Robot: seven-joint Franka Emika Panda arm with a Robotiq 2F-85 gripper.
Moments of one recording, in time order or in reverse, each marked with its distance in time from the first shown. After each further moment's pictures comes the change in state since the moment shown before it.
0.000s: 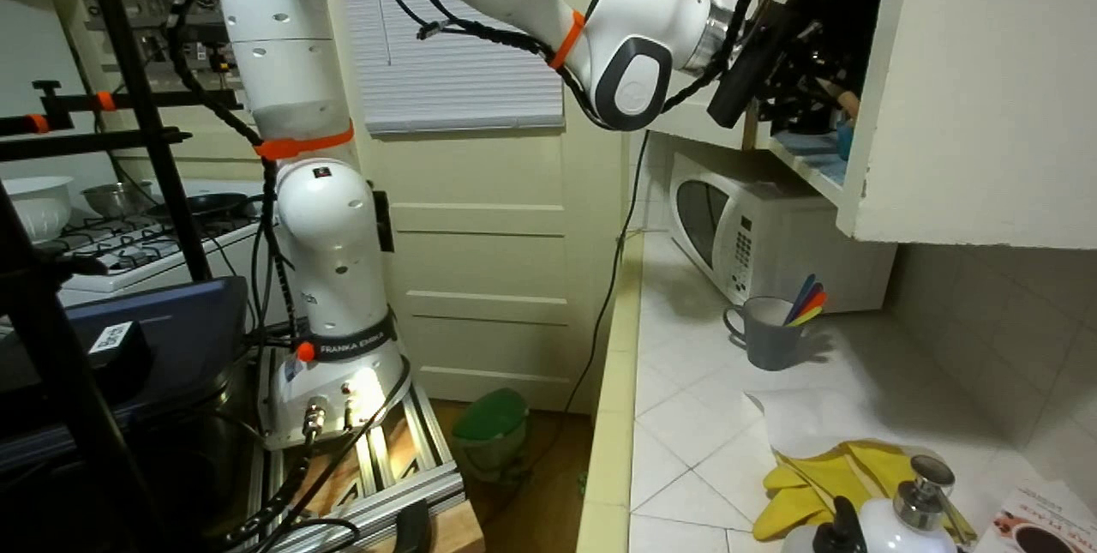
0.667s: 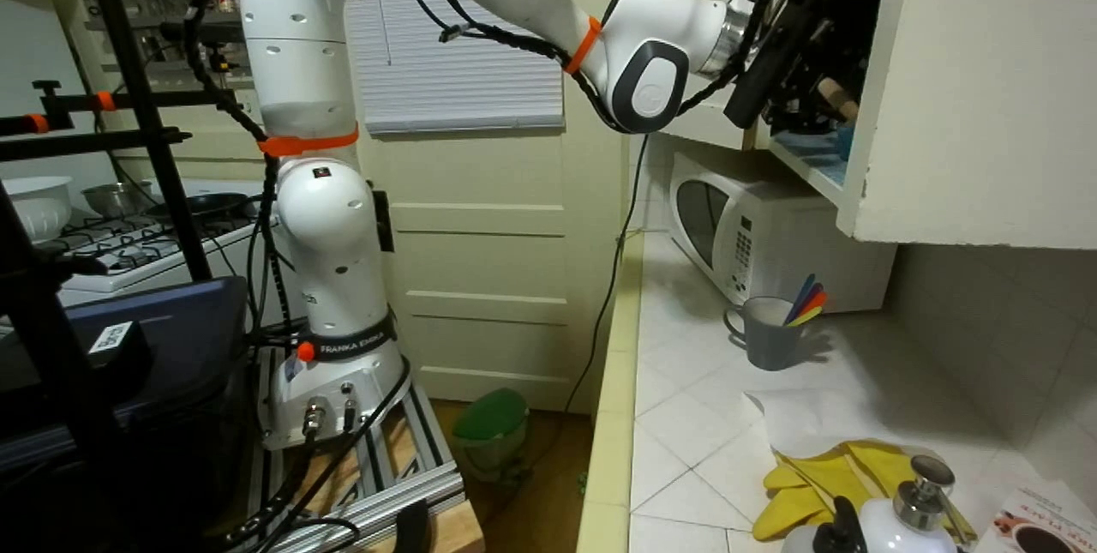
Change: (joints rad) arm -0.002 0.074 0.002 0.069 0.014 0.000 -0.006
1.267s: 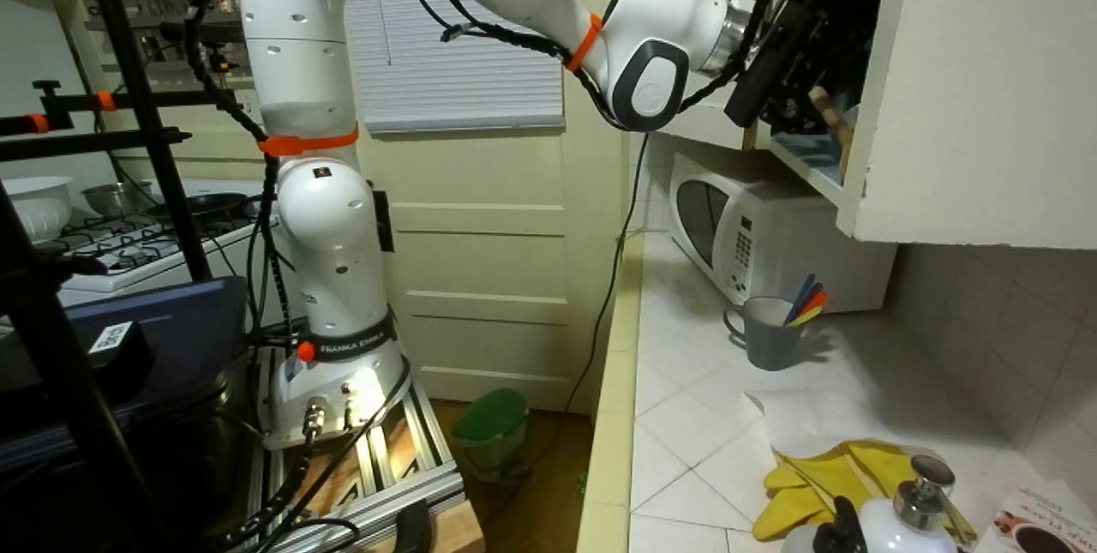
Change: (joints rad) arm 0.006 0.001 0.000 0.005 0.034 0.000 -0.011
